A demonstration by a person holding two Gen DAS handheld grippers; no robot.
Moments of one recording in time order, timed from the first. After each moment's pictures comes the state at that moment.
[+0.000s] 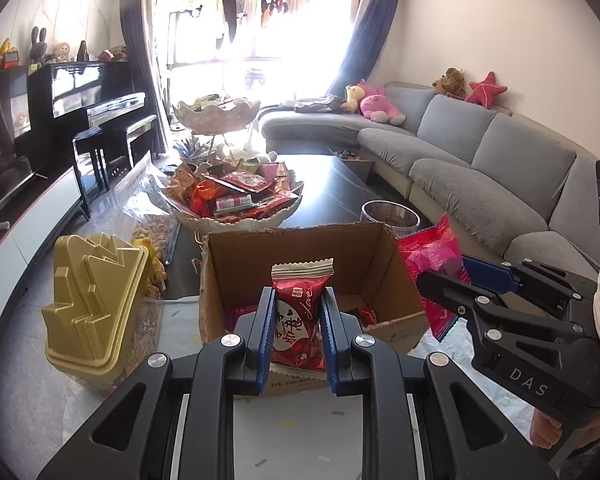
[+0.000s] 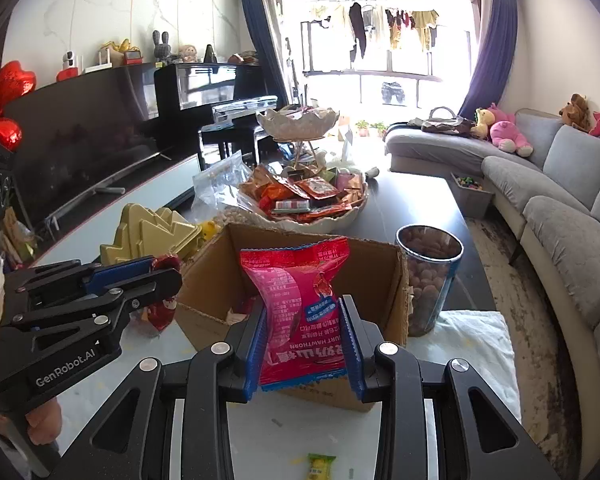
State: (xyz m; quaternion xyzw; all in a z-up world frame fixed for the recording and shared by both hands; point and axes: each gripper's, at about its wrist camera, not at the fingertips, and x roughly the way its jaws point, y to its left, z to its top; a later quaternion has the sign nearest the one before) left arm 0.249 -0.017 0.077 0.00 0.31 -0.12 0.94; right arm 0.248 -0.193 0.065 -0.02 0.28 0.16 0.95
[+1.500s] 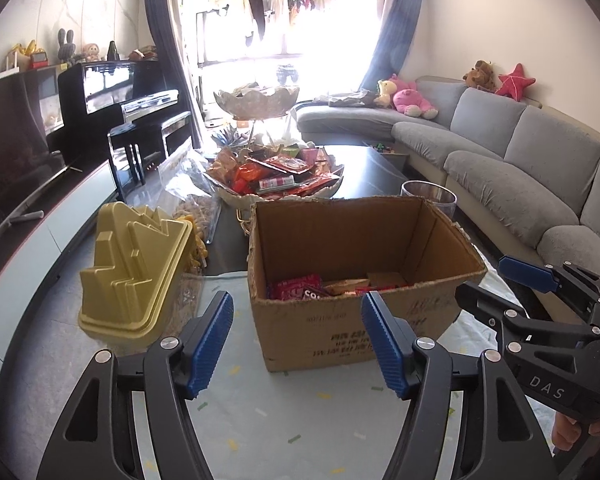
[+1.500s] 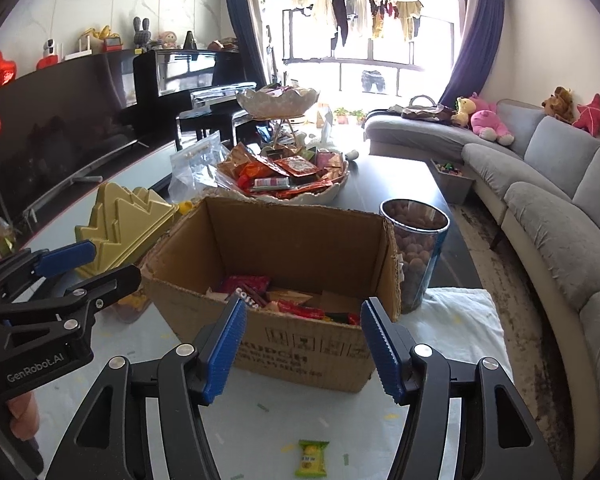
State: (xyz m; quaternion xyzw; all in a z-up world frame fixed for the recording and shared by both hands) left arm 0.214 -0.006 0.053 0.02 0.31 -0.05 0.95; right arm 0.240 -0.191 0.041 -0.03 0.30 0.12 0.94
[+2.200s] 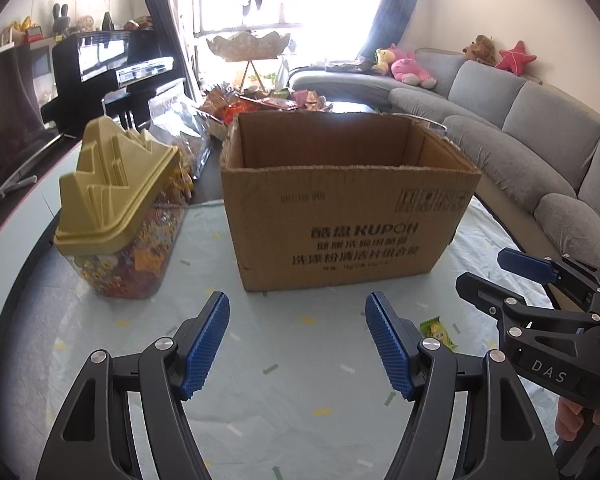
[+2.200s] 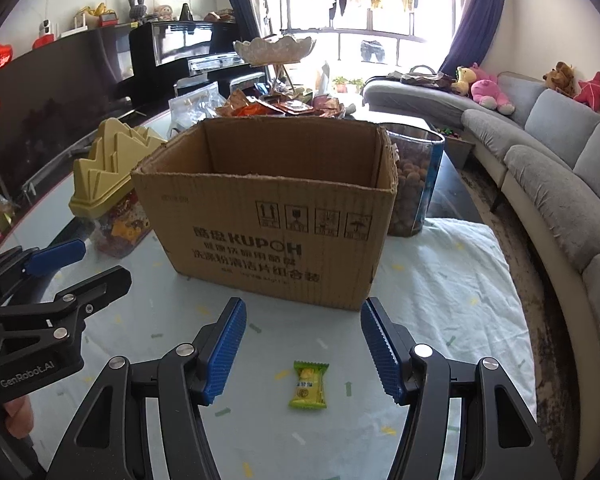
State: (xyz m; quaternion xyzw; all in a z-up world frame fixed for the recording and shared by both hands) left arm 0.183 -0.015 -0.014 0.01 0.37 -0.06 0.93; right arm 0.204 -0.208 -0.021 -0.03 0.36 0.11 0.93
